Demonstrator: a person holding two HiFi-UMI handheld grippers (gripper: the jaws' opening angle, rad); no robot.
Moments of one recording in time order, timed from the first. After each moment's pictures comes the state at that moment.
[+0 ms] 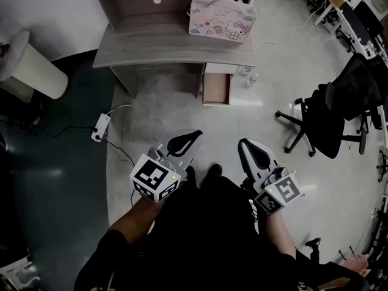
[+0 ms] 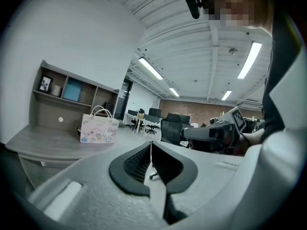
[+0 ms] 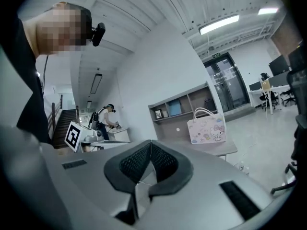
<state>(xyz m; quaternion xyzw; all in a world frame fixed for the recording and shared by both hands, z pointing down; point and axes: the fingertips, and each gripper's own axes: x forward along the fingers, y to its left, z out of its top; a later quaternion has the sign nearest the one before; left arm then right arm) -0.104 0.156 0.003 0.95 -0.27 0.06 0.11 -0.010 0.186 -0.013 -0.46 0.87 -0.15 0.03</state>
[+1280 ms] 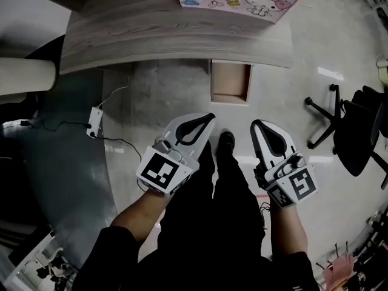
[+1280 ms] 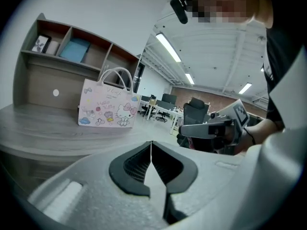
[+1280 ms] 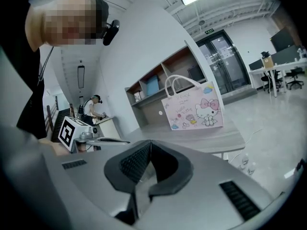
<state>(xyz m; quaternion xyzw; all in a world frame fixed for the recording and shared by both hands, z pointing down) 0.000 -0.133 0.188 0.93 -0.30 0.12 0.17 0.079 -0.121 0.163 -0.44 0.87 -0.22 0.01</state>
